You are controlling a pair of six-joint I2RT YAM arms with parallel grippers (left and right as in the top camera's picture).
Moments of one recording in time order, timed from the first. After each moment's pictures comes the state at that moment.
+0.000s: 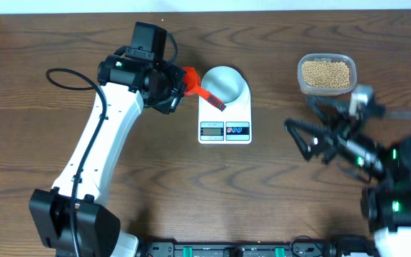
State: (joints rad) left arm -0.25 1.66 1.56 -1.04 0.25 -1.34; right arm 0.00 0.84 0.70 0.12 -0.96 0.54
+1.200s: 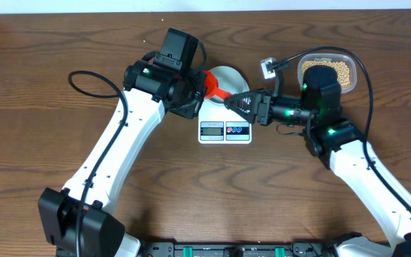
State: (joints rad) left arm -0.39 1.66 1.56 -1.01 0.18 -1.58; right arm 0.36 1.40 0.91 0.11 -0.86 0.69
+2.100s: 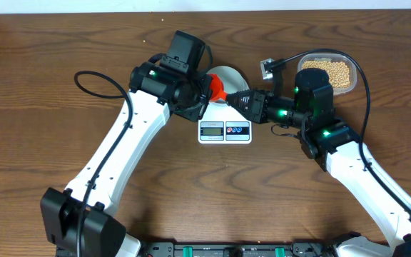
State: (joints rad) left arm -0.43 1.66 1.56 -1.02 0.18 -1.59; right arm 0.39 1.40 0.91 0.08 -0.72 0.75
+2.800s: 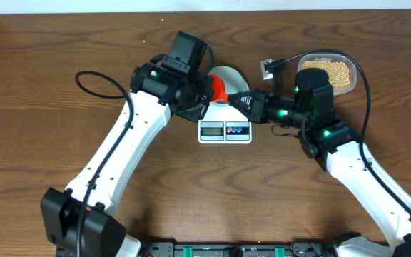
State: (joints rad) left arm -0.44 1.66 1.56 -1.02 0.18 -1.59; right arm 0.38 1.40 0.91 0.05 -0.71 0.76
